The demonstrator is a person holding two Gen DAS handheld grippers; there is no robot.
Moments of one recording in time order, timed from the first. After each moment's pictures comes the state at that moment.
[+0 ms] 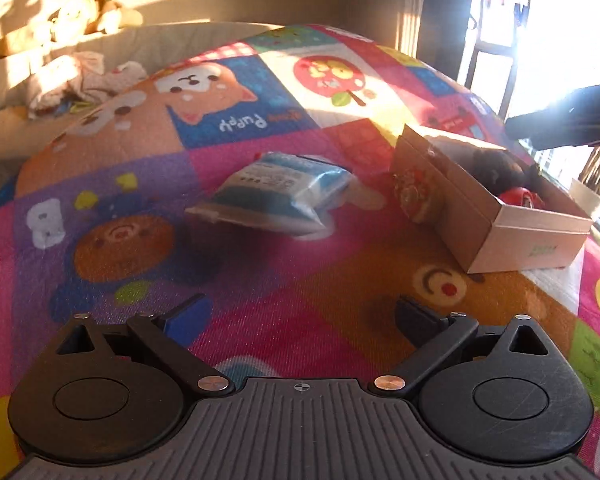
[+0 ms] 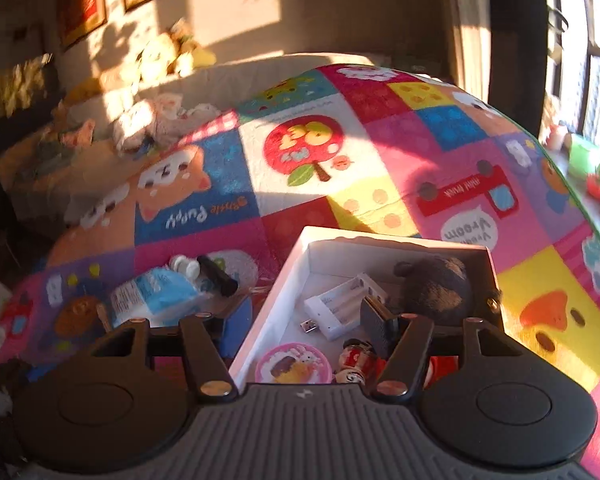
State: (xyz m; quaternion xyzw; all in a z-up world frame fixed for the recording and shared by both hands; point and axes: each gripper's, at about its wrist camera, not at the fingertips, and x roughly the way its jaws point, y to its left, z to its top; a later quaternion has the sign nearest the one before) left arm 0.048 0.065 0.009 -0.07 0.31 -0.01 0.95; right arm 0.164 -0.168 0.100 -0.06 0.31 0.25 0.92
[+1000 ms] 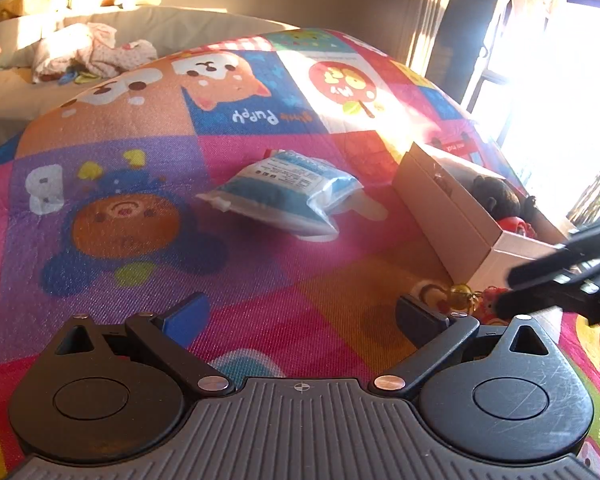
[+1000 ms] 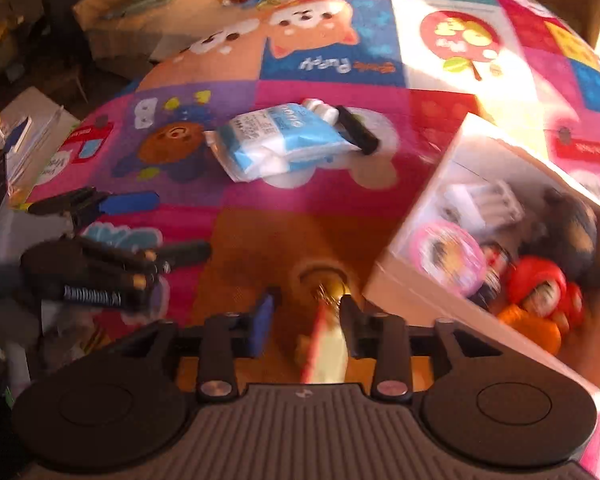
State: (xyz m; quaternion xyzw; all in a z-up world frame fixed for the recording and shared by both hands) left arm 0.044 0.080 0.005 -0.13 0.30 -0.01 0.94; right arm 0.116 -0.125 0.071 -0.19 0.44 0.35 0.80
